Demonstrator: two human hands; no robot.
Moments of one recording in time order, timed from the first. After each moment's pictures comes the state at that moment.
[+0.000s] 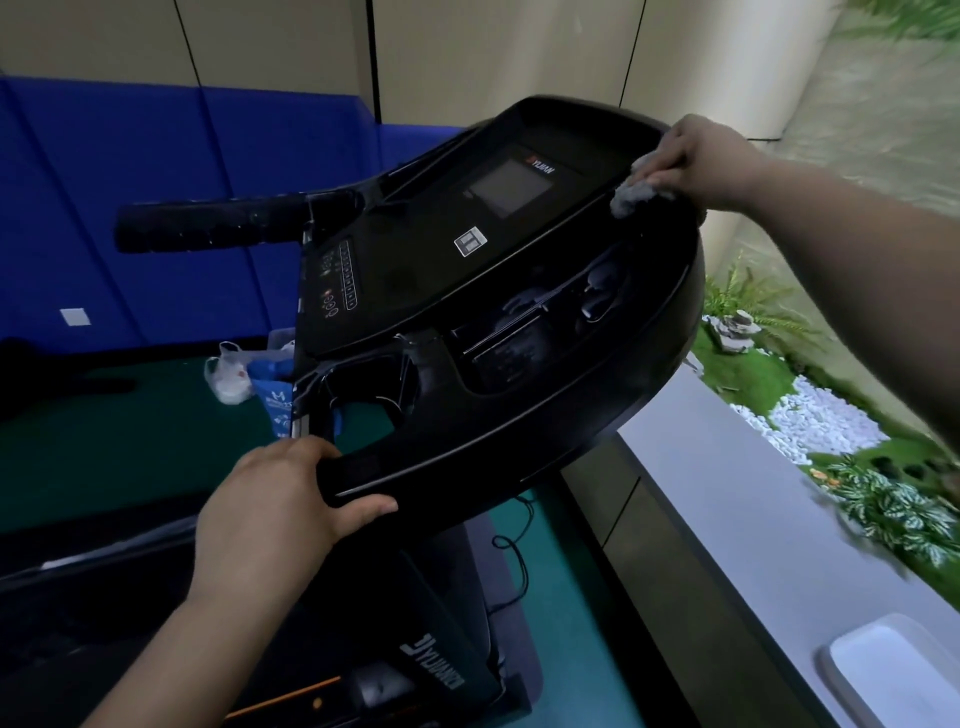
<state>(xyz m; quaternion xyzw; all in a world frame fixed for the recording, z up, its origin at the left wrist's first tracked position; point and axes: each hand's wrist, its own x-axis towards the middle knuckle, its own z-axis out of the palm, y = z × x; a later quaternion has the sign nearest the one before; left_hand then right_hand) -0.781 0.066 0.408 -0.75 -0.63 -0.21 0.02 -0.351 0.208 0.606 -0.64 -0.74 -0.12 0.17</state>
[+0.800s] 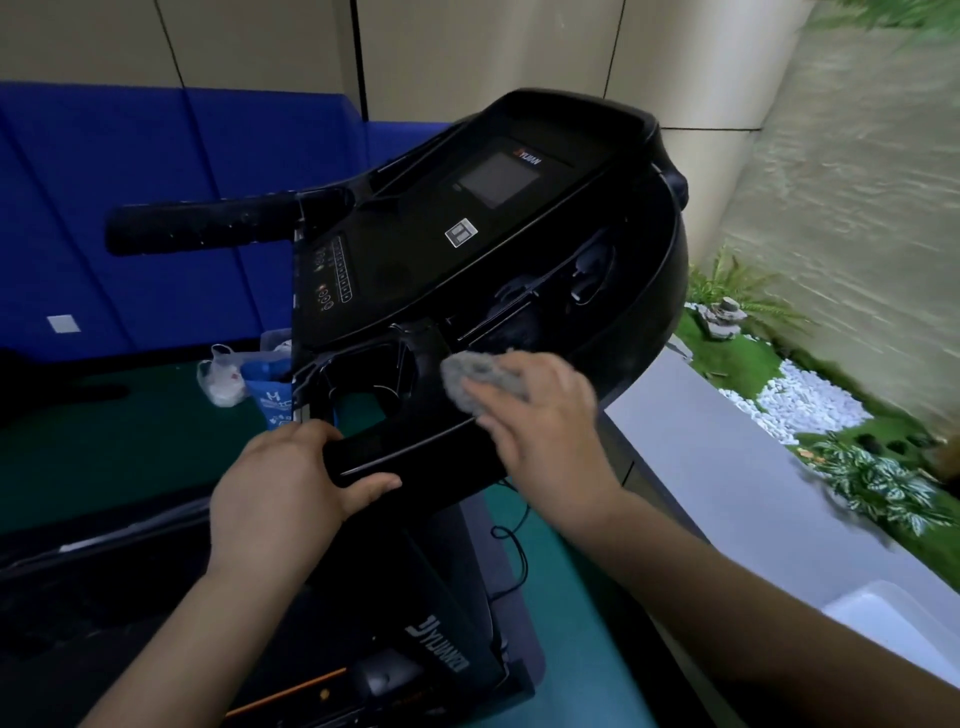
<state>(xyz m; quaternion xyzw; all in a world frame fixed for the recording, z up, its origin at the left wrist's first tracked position) -0.780 0.061 0.408 -0.75 -0.63 -0.21 0.05 -0.547 0.047 0.402 -0.57 -0.72 -0.18 0.34</state>
